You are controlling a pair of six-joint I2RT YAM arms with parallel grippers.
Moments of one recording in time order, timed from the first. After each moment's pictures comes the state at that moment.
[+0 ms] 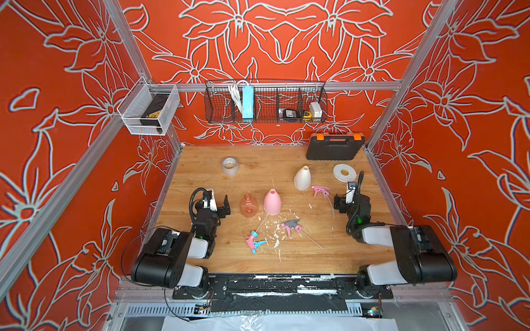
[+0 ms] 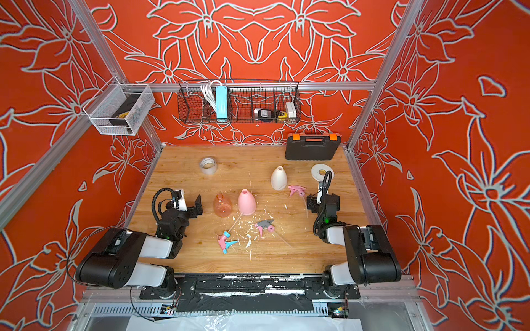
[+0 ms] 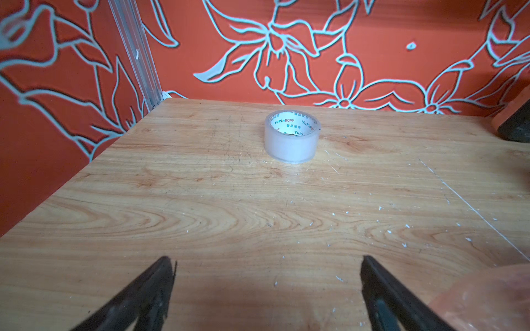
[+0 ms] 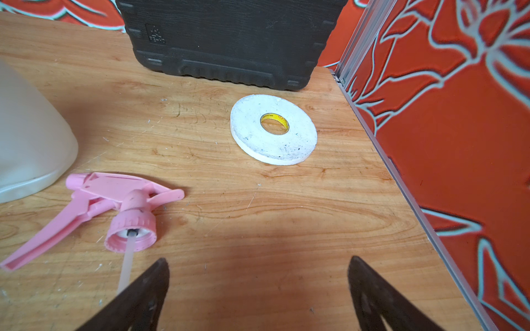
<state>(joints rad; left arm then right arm) -0.08 1.41 0.10 1.12 -0.18 -0.06 0.08 1.43 0.30 0.72 0.21 -0.13</state>
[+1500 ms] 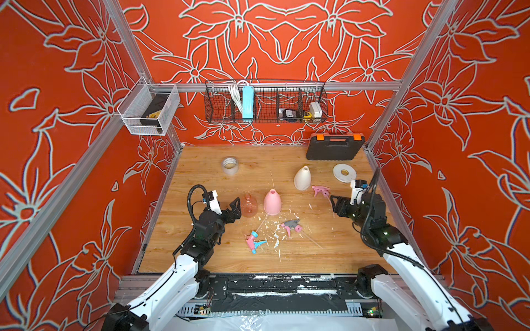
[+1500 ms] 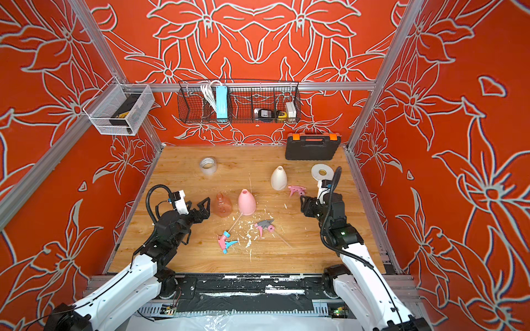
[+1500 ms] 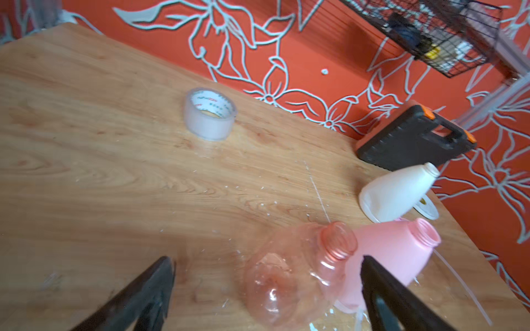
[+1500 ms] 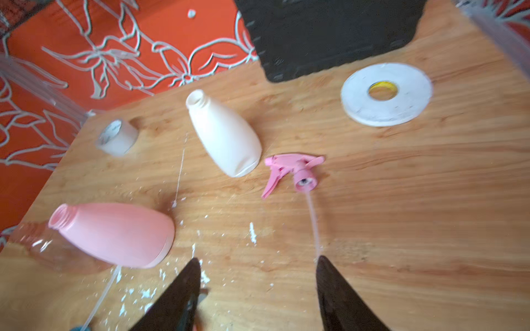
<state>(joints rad) -0.33 0.72 0.21 0.25 -0.21 -0.51 0.30 0.78 0.53 -0.26 -0.07 0.37</state>
